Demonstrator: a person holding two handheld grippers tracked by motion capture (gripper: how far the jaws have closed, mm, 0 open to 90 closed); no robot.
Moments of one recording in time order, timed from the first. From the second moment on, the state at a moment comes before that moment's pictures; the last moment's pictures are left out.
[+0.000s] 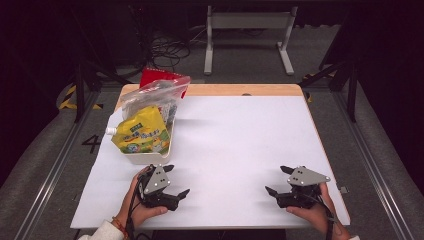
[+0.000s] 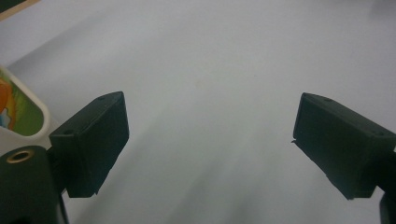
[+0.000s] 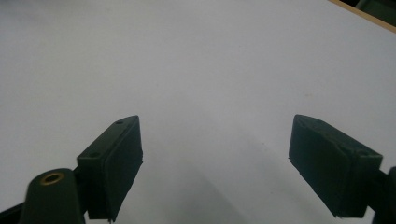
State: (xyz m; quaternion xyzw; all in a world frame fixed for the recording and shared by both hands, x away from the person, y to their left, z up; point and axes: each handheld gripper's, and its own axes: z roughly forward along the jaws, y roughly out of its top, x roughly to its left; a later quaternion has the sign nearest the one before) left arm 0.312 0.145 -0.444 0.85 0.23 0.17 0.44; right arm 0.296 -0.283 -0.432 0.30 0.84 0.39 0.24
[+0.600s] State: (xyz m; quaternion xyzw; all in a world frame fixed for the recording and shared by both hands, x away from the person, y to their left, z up) left arm 0.314 0.136 -0.451 0.87 0.21 0.17 0.42; right arm 0.288 -0.291 -0.437 0.30 0.83 0.37 0.29
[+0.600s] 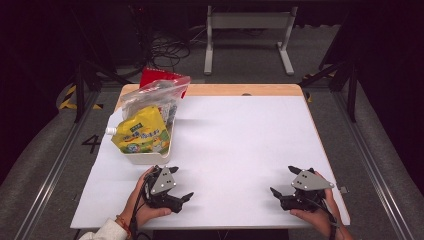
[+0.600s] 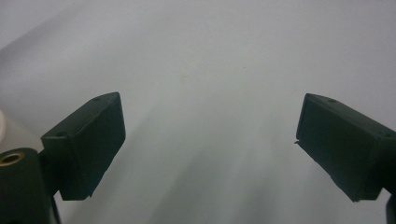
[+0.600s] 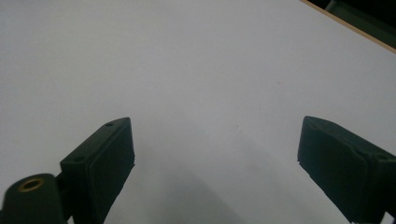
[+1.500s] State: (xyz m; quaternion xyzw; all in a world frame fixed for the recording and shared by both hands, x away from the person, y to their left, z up) left arm 0.317 0.140 -0.449 0.86 0.22 0.18 0.42; right arm 0.288 -0.288 -0.439 0.30 0.83 0.37 0.29
